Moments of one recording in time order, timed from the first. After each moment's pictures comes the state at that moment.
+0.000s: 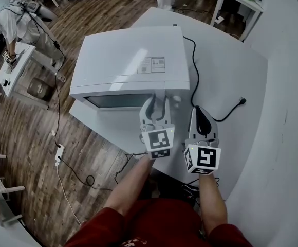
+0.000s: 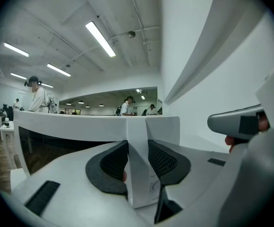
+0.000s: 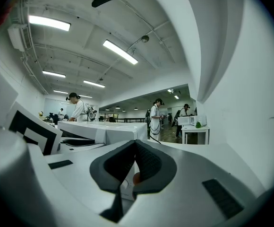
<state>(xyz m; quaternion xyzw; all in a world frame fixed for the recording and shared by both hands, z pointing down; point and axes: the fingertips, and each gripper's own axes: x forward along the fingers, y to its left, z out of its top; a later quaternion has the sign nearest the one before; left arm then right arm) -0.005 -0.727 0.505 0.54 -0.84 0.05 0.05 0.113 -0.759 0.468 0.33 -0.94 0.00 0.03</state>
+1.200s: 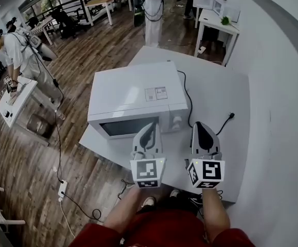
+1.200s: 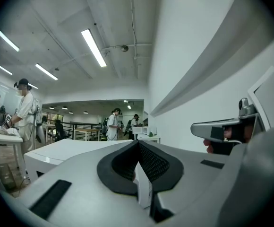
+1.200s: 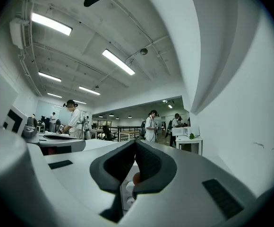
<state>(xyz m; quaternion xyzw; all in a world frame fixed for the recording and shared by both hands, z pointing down) 0.003 -0.638 0.389 0.62 -0.78 0.01 0.00 0.121 -0.700 0.368 0.37 -0.93 -0.02 -0.01</state>
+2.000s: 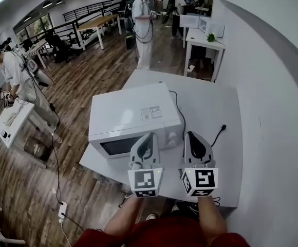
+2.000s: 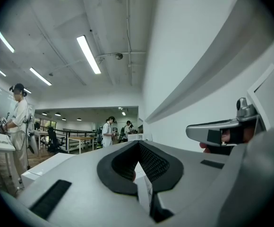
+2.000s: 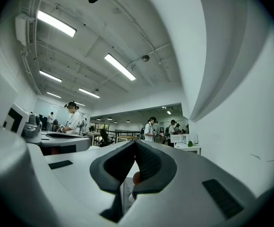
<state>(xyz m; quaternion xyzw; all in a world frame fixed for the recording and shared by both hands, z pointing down) 0.007 -0.630 0.336 0.65 -0.76 -0.01 -0.04 0.113 -0.676 0.319 0.38 -0.92 -0.05 -0.04</state>
